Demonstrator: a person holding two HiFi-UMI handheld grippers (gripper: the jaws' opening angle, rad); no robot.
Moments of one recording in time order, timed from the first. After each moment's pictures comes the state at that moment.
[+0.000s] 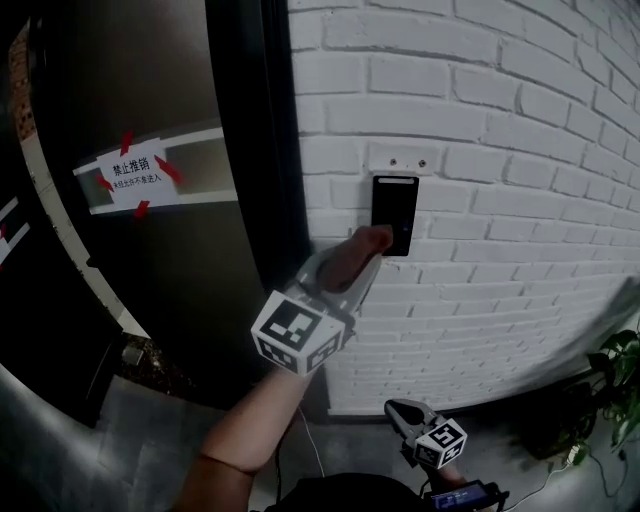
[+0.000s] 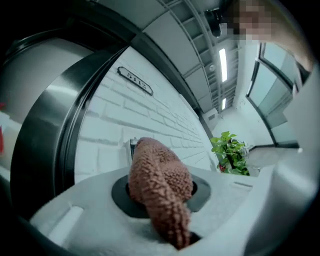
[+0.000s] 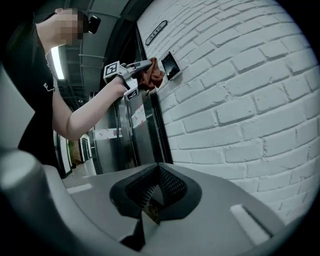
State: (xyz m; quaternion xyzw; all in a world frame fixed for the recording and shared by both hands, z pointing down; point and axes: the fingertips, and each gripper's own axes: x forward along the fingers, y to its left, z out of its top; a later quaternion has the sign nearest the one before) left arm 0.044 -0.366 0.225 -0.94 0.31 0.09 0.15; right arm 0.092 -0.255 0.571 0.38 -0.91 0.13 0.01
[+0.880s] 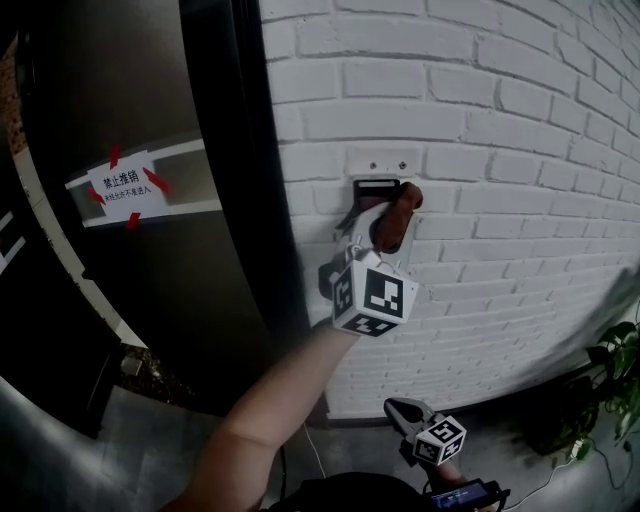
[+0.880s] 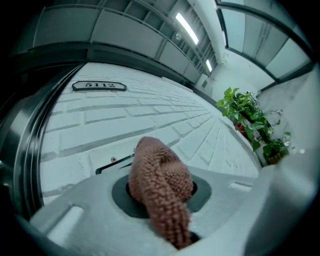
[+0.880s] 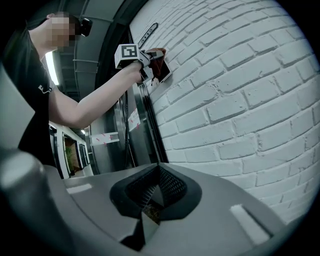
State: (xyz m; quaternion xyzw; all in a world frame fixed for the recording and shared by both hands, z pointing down) left arm 0.138 -0.415 0.190 -0.85 0.40 -0.01 0.34; right arm 0.109 -0.264 0.578 0.39 -0.91 0.16 -0.02
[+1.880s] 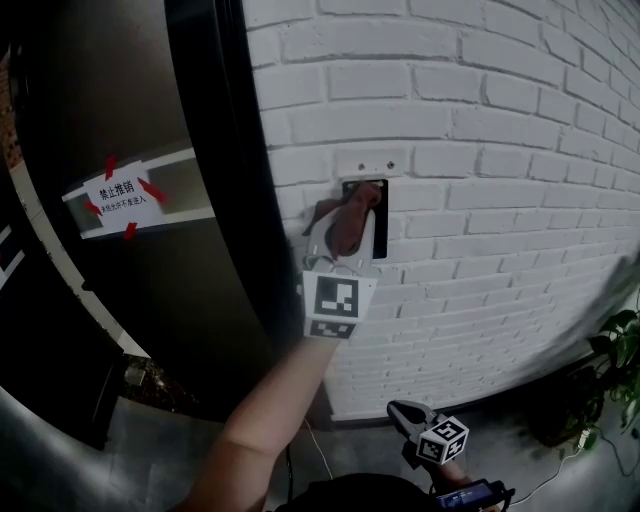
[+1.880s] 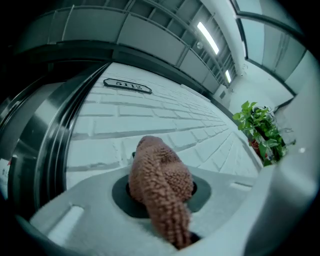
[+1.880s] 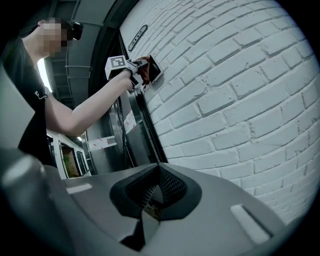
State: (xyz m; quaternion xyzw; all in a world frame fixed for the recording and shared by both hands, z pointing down) left arm 0.082 -0.424 0.186 -0.85 0.44 0.07 0.27; right arm 0.116 -0.260 0.594 0.40 -0.89 0.20 -0.04
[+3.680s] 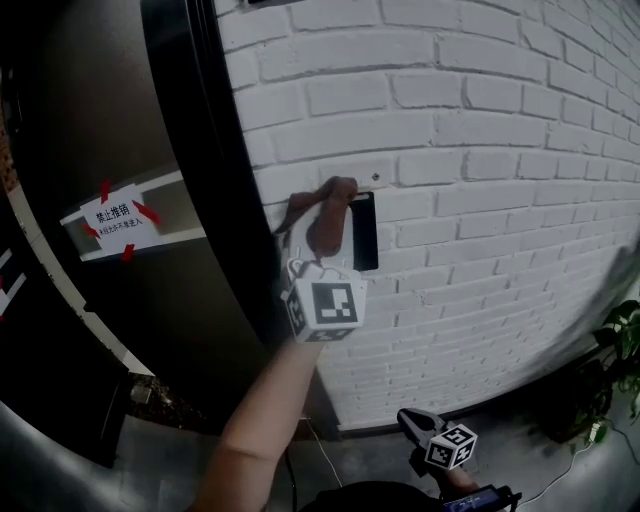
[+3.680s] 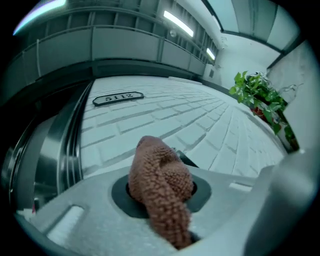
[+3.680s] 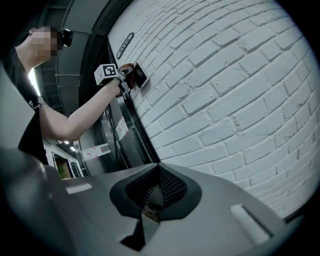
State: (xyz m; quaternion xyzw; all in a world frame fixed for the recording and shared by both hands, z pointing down) left arm 0.068 -0.429 0.161 -0.78 0.50 0.01 0.39; right arm 0.137 -0.260 0.604 0.43 -0.87 0.24 -0.08
